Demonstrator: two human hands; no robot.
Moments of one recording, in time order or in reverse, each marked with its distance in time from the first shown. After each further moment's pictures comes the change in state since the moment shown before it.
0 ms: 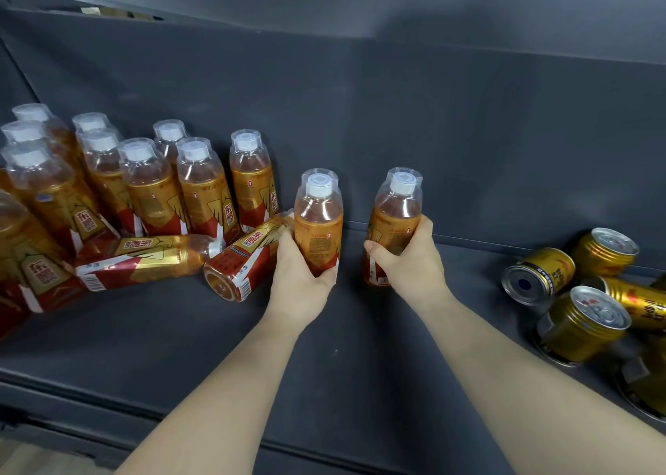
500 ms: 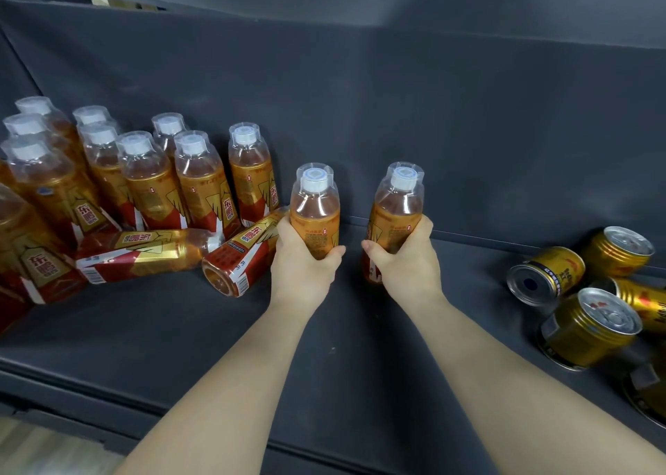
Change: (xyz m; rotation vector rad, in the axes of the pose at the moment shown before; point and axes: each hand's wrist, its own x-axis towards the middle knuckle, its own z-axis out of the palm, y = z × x) left_hand 0.004 0.020 0.010 0.078 0.128 -0.038; right_hand -0.003 0.003 0.006 -0.020 0.021 0.002
